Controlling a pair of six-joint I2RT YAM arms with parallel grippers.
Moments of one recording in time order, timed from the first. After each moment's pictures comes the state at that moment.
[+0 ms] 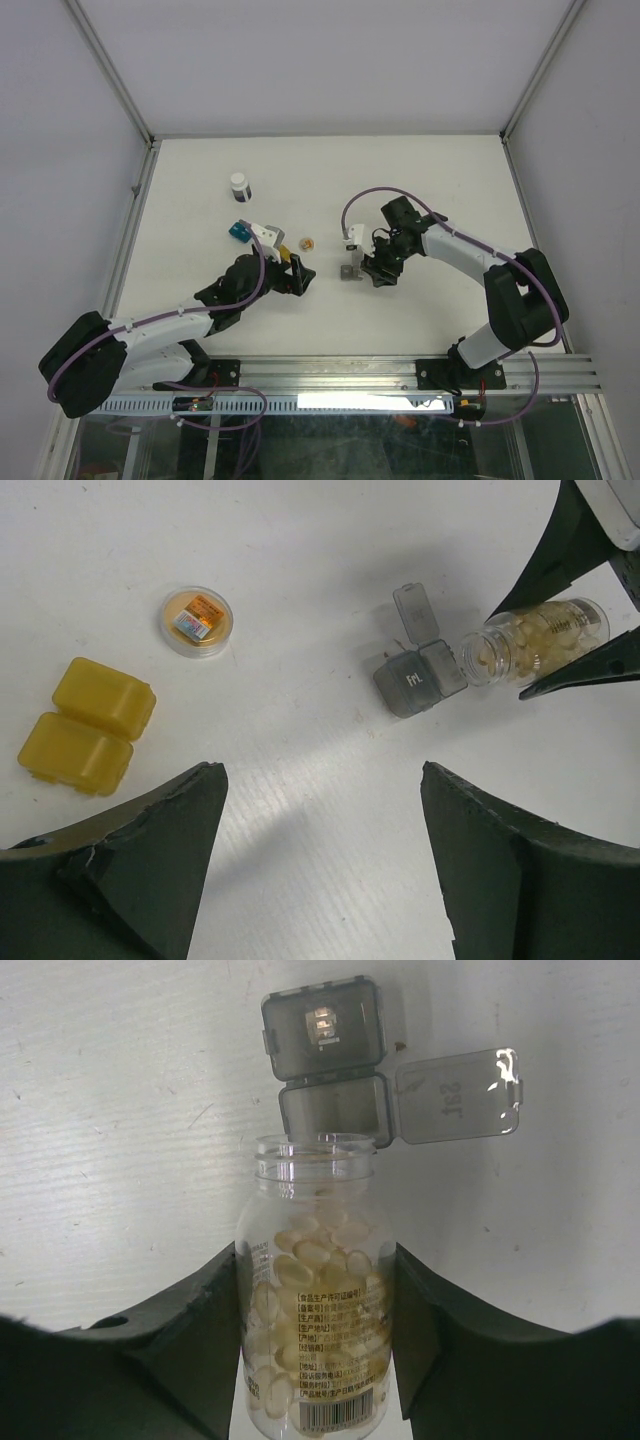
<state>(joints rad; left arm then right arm) -0.81 1.09 0.33 0.41 -0.11 -0.45 0.50 1.53 0.93 -0.66 -0.46 -0.84</state>
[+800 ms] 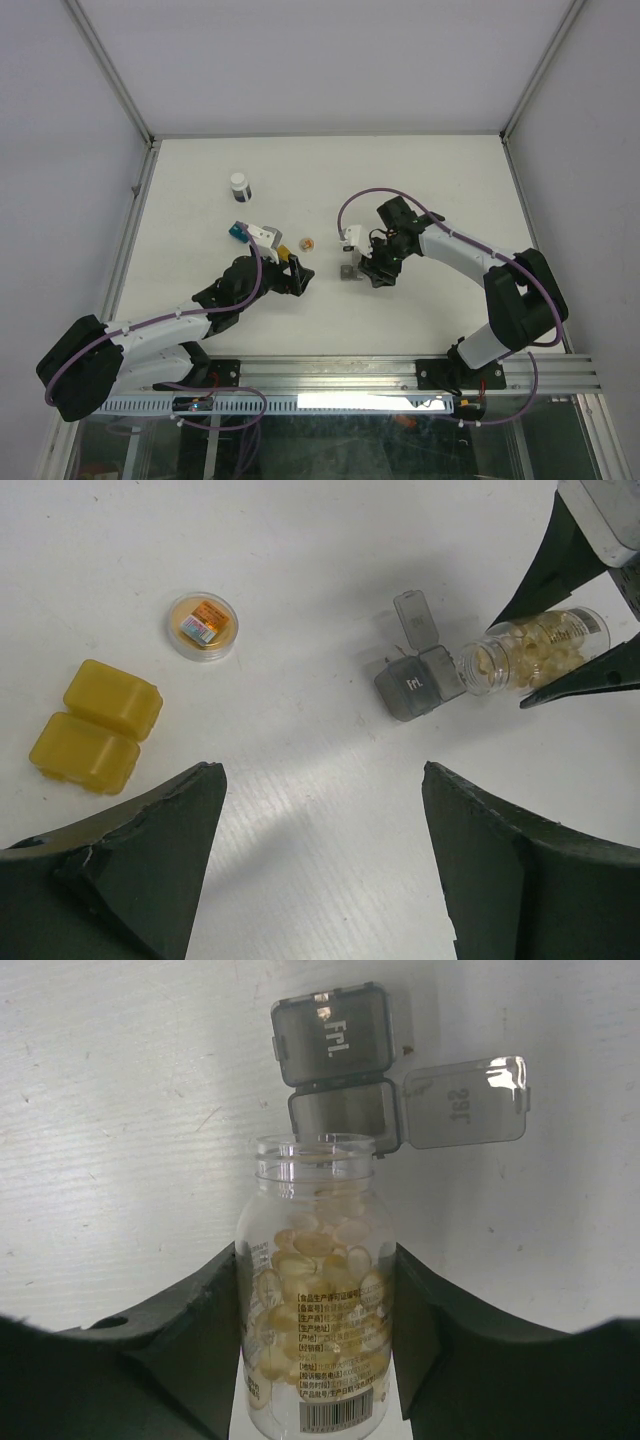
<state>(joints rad) -0.81 1.06 0.31 0.42 -0.12 -0.45 0.53 1.53 0.95 -0.68 -0.42 -0.81</state>
